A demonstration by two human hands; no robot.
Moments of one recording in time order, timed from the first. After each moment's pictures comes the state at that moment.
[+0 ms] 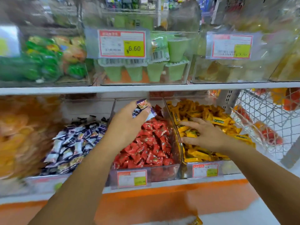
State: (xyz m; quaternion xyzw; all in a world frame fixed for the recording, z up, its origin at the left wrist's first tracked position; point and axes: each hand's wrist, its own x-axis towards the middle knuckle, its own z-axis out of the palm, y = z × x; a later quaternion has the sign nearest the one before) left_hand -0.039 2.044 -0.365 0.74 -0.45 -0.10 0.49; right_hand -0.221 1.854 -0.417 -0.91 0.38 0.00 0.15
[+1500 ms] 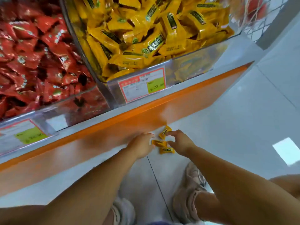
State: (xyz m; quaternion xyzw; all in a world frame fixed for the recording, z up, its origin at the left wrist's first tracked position) left_hand -0.174 1.998 -0.728 0.71 -0.56 -0.42 0.00; right_hand -0.352 1.931 -0.752 -0.75 0.51 0.10 0.41
